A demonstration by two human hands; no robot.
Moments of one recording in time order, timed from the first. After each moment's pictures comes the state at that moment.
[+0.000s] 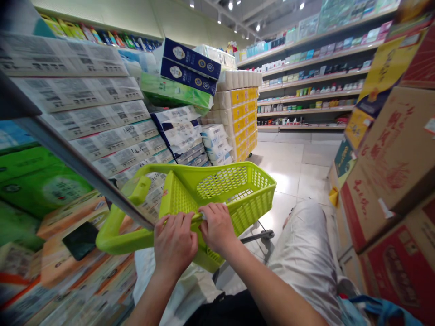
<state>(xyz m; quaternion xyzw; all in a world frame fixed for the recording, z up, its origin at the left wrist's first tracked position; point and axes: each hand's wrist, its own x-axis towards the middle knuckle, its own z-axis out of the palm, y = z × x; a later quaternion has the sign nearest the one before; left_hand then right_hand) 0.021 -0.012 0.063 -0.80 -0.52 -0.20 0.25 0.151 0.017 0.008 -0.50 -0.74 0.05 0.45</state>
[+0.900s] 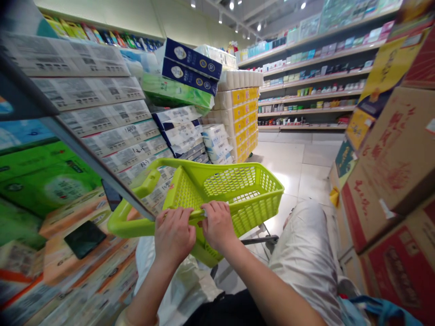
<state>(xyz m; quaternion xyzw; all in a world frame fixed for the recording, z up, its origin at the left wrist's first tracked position) 0.016 0.000 0.070 -0.80 -0.53 -0.18 0.22 0.145 0.020 0.006 -0.54 -0.71 0.03 0.44</state>
